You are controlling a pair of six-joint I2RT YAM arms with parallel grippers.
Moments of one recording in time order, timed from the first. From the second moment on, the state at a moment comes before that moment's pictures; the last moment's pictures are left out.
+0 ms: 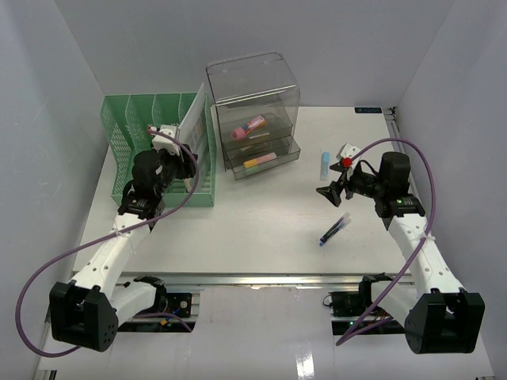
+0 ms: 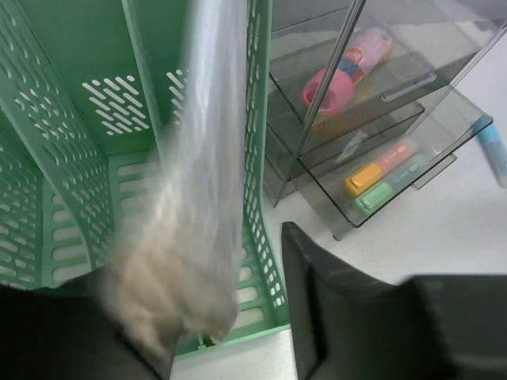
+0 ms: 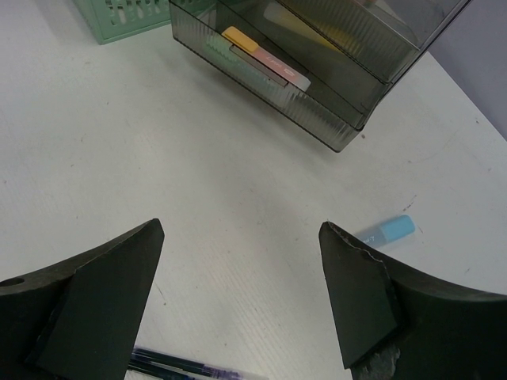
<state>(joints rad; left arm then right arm) -0.23 1.07 0.79 0.10 0.05 -0.07 0.07 1.01 0.77 -0.19 -0.86 -0.56</state>
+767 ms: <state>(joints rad) -0.23 0.50 0.81 -0.13 0.16 -0.16 0.07 1.73 1.24 -0.33 -0.29 -0.06</state>
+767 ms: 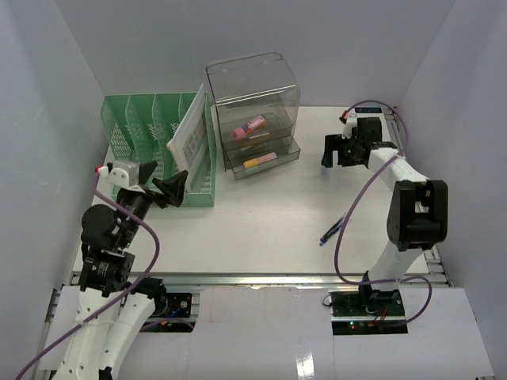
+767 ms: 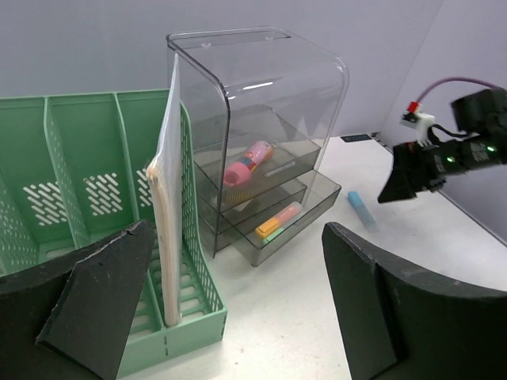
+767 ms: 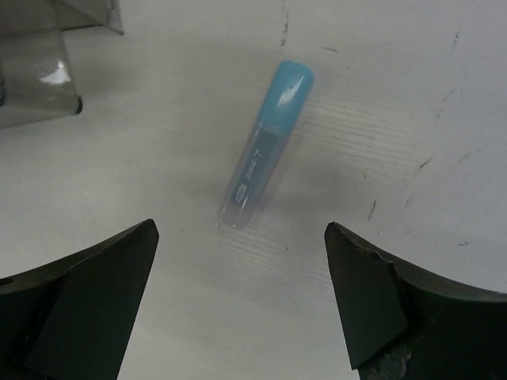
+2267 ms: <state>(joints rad) -0.23 0.13 0.58 -0.29 0.08 -0.17 0.45 1.50 1.28 -0.32 -0.33 -0.70</state>
